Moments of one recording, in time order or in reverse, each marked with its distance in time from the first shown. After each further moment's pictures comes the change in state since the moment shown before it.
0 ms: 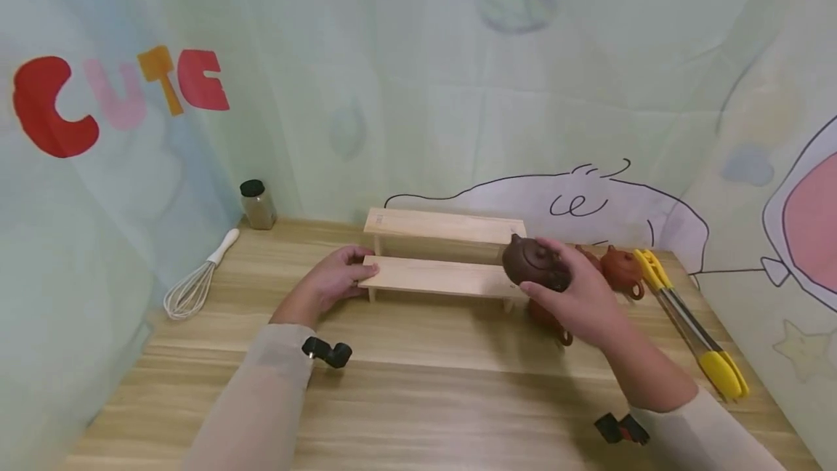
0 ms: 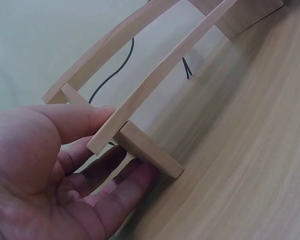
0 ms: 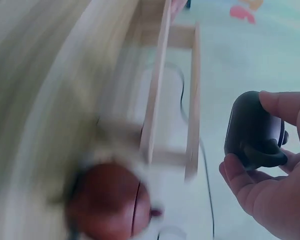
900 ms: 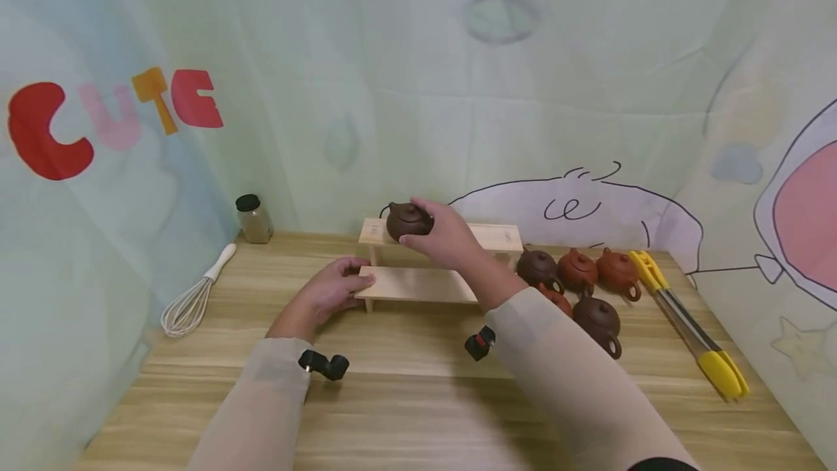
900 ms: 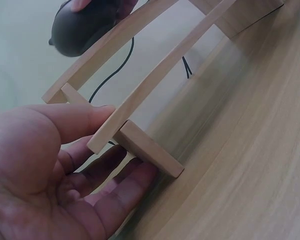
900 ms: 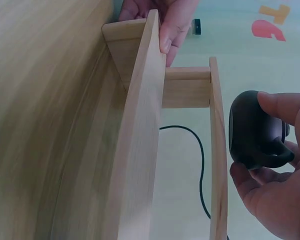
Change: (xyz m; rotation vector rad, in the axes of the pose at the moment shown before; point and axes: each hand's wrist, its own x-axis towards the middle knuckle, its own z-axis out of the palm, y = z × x) left_hand 0.001 0.001 -0.001 0.031 0.007 -0.013; right_hand 0.131 -0.104 0.106 0.098 -0.115 -0.218
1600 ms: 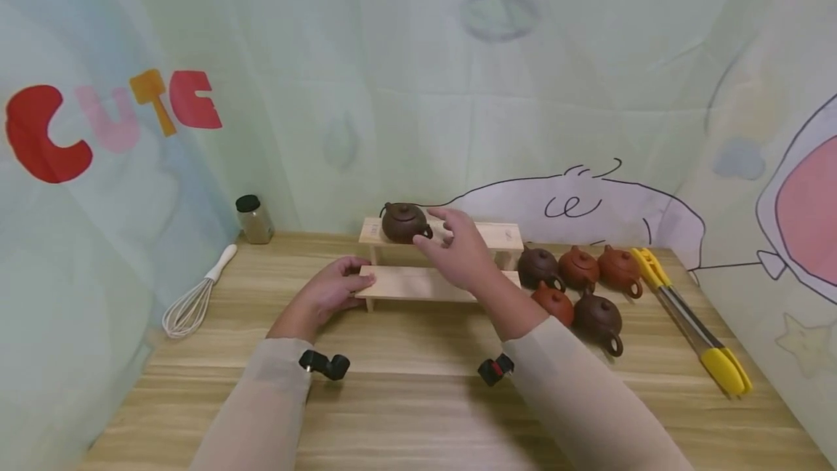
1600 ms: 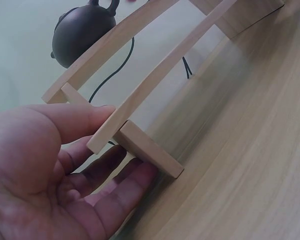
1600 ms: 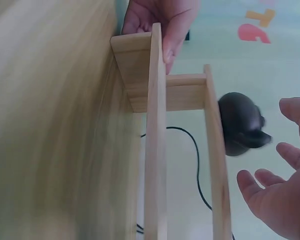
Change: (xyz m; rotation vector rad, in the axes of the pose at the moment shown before) left_hand 0.002 -0.001 0.001 -0.002 0.005 0.008; right_hand -0.036 0.016 0.002 0.160 0.122 0.024
